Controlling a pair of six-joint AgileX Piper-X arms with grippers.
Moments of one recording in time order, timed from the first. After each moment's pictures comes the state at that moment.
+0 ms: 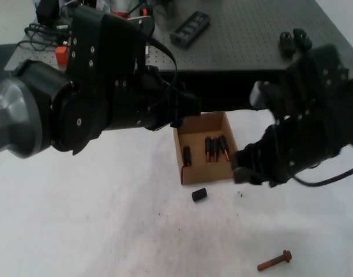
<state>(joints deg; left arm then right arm) -32.6 83.7 -59.1 9.6 12.3 -14.1 13.0 81.1 -53.0 35.8 -9.7 10.1</state>
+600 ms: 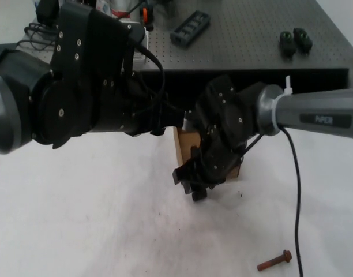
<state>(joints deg) -31.1 80.2 -58.9 18.1 5.9 -8.8 21.3 112.8 -74.6 33.8 -4.9 7.4</state>
